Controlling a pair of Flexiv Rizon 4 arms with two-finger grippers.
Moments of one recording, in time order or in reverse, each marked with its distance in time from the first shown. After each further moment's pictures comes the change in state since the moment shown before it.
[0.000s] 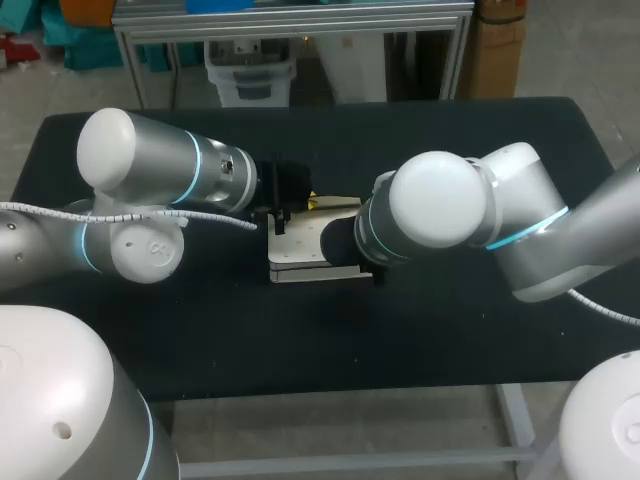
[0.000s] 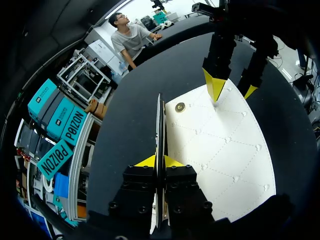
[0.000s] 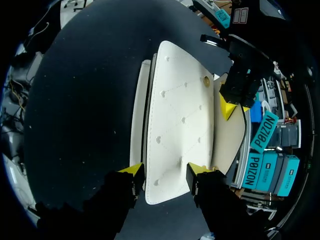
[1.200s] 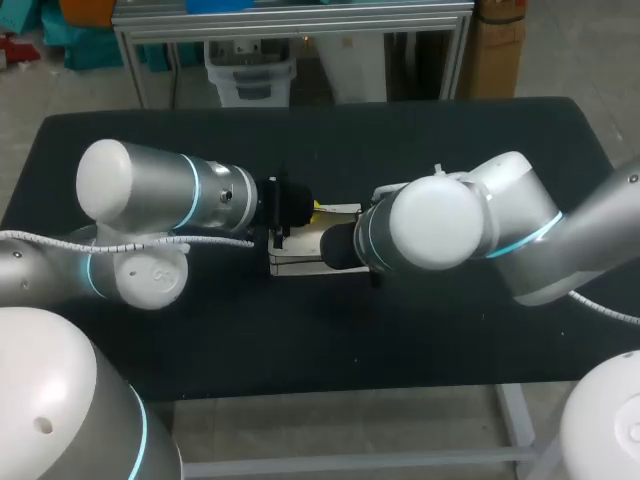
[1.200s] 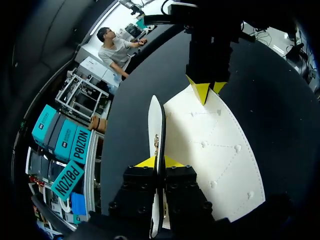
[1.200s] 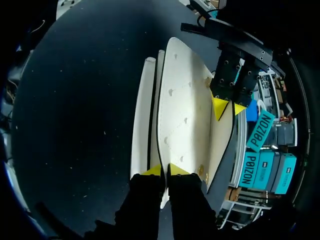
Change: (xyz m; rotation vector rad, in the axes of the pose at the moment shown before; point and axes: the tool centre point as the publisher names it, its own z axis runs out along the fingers) left arm 0.018 -0.007 0.005 0.038 -0.059 0.209; right arm -0.002 -0.001 0.017 0.001 -0.057 0.009
